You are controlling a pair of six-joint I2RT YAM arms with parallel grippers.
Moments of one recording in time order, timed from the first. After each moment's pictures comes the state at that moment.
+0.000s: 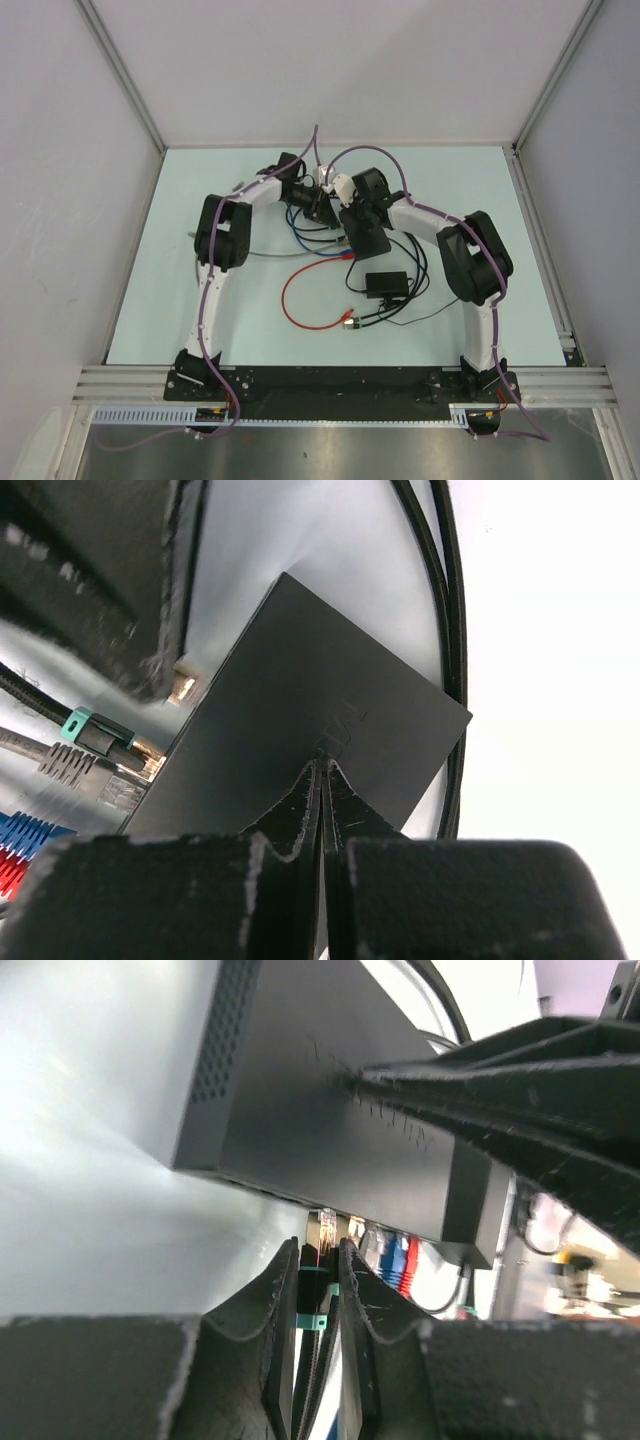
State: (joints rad) left arm -0.32 2.47 1.91 -0.55 1.07 -0.01; right arm 0.54 2.05 1.44 -0.27 -0.01 -0.47
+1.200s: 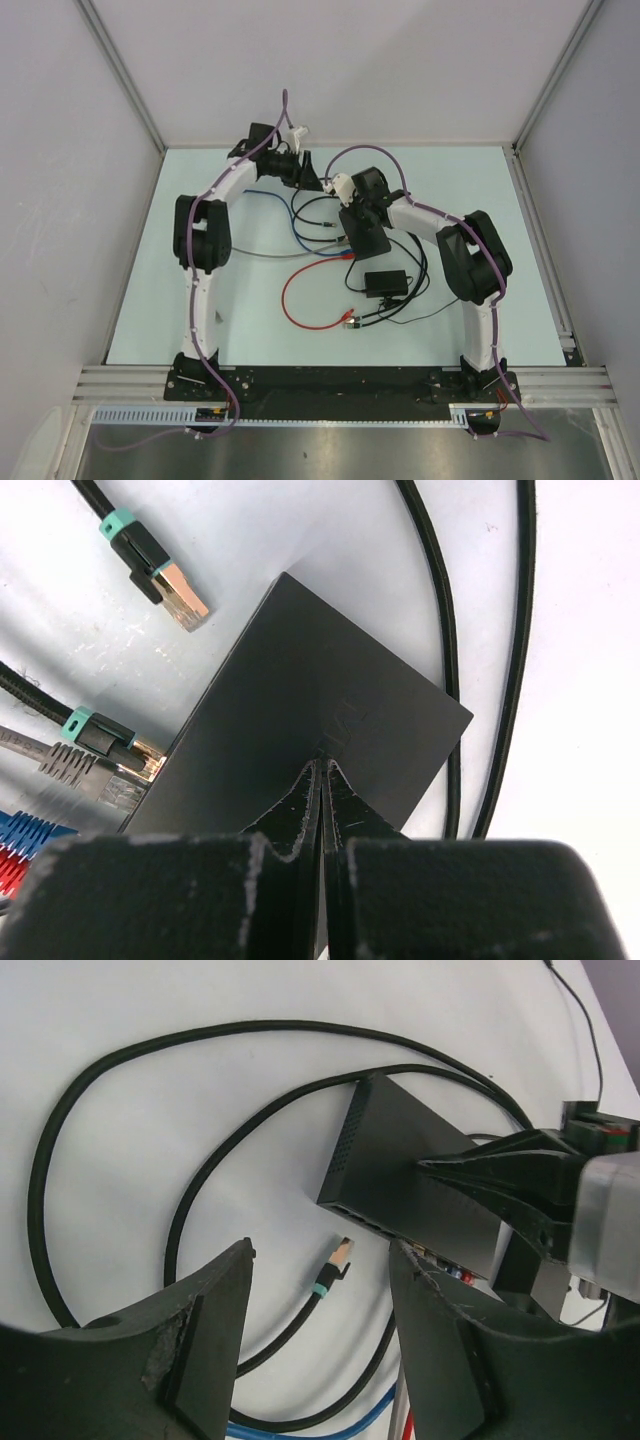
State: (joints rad) left arm -0.22 2.33 2.00 -0.49 0.89 0.02; right arm 0.54 2.06 1.46 -0.29 -0.01 -0.46
